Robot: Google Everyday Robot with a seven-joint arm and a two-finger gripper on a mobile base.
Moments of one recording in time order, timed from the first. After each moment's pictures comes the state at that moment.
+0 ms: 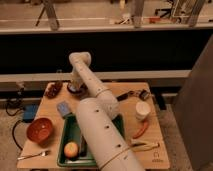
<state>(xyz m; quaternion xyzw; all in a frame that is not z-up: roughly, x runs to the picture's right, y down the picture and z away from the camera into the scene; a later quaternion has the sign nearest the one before) -0.195 -0.011 1.014 -0.21 -0.30 -0.46 0.80</state>
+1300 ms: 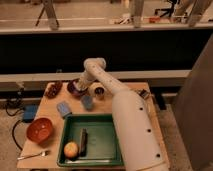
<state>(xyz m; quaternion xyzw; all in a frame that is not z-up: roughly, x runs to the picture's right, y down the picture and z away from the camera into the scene) -0.158 -0.021 1.006 -0.14 -0.30 -0.35 0.88</state>
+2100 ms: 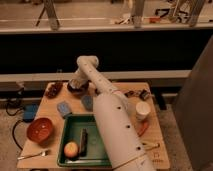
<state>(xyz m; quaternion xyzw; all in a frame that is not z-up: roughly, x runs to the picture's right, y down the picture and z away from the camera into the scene) -0.199 -0.028 1.022 -0.14 -0.32 -0.36 0.86</state>
